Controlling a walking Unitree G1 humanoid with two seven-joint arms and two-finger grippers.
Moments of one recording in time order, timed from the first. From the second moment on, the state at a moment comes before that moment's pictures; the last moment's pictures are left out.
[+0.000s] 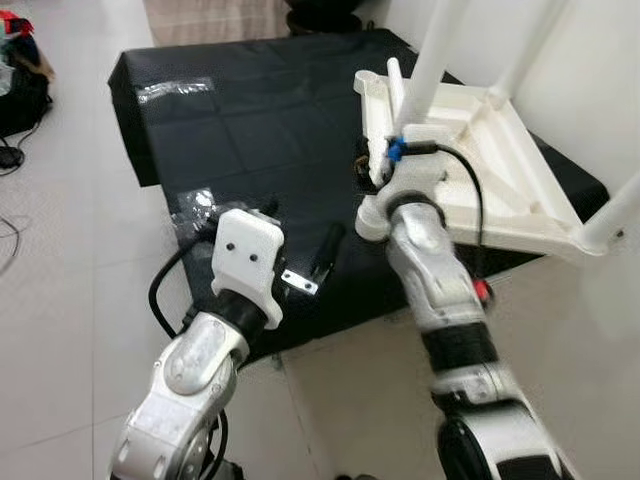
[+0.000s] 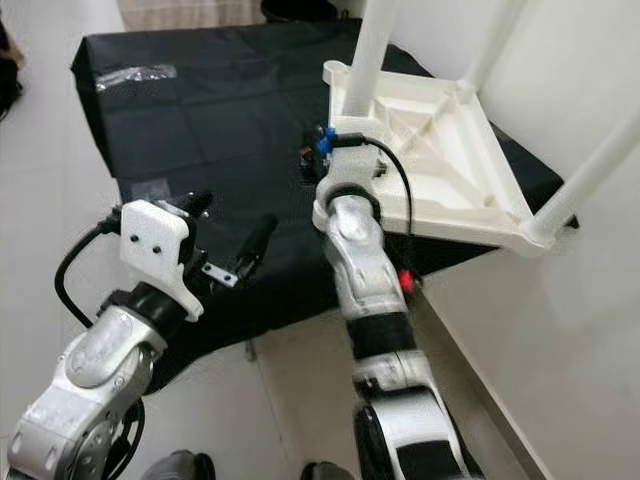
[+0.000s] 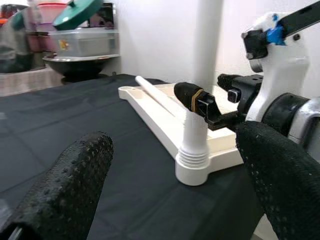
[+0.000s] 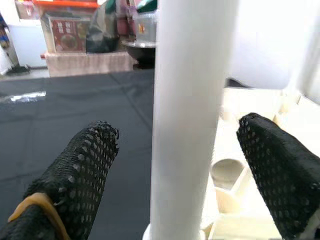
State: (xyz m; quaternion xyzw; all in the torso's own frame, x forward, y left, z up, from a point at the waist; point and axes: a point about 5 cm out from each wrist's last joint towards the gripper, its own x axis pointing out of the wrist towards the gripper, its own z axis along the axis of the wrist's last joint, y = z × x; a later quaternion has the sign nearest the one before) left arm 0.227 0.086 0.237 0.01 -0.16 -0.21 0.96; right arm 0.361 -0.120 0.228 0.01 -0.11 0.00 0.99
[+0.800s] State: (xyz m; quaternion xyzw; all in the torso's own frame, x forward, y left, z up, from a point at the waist) left arm 0.236 0.117 0.238 0.04 -0.16 -0.13 0.98; right arm 0.293 -0.198 0.205 -0.07 -0.12 -0.08 0.99
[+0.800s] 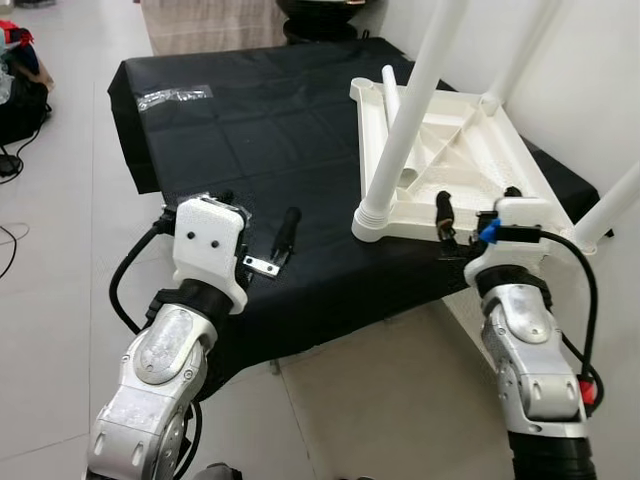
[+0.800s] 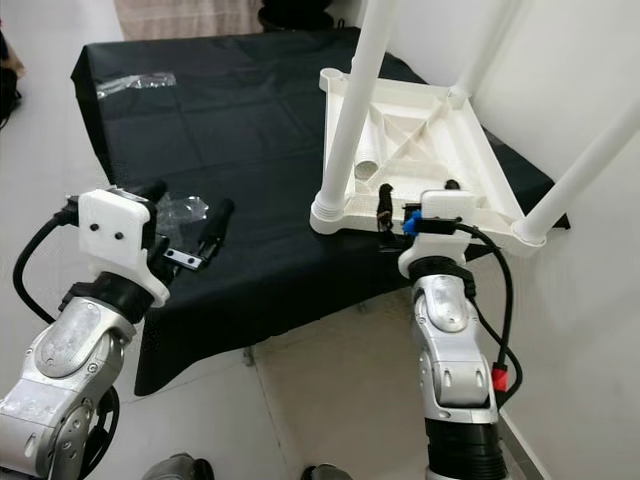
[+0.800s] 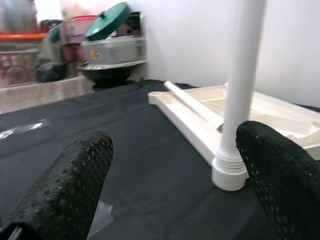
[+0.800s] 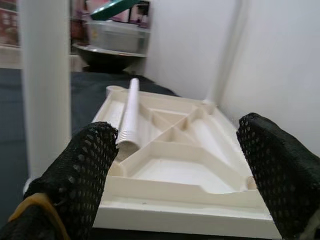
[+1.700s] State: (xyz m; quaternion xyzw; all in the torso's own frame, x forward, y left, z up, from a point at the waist) left arm 0.238 0.117 0.239 0.04 -0.16 -0.13 0.98; right arm 0.300 -0.208 0.228 -0.06 -0.13 -0.15 0.98
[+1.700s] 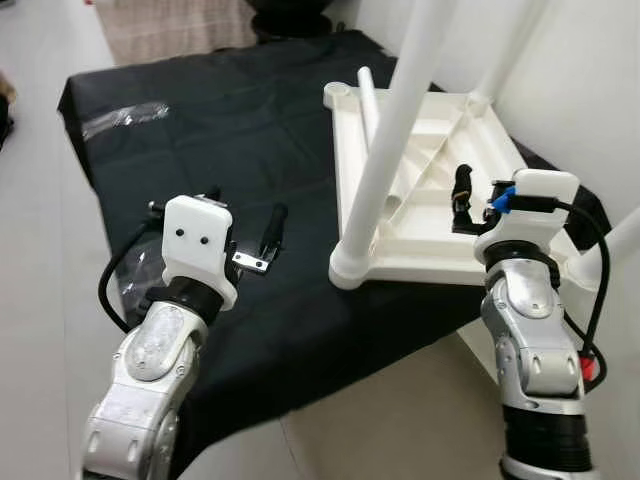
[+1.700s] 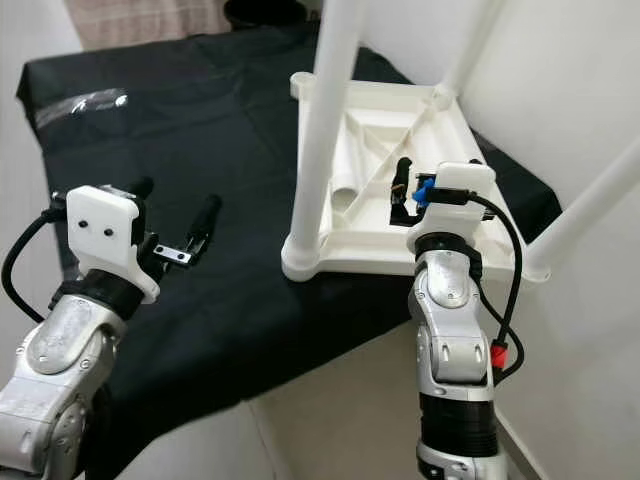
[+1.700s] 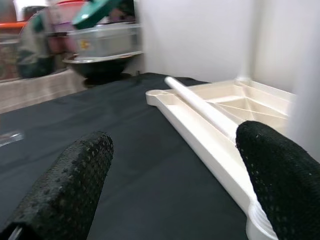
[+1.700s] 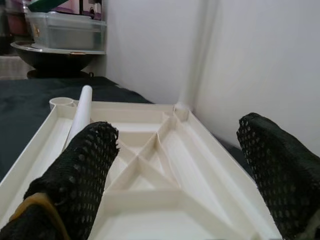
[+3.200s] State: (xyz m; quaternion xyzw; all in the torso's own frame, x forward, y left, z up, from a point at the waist) left arm 0.215 0.089 0.214 0.00 -0.10 -0.26 0.96; right arm 0.307 -0.318 0.186 -0.16 0.22 0.20 0.94
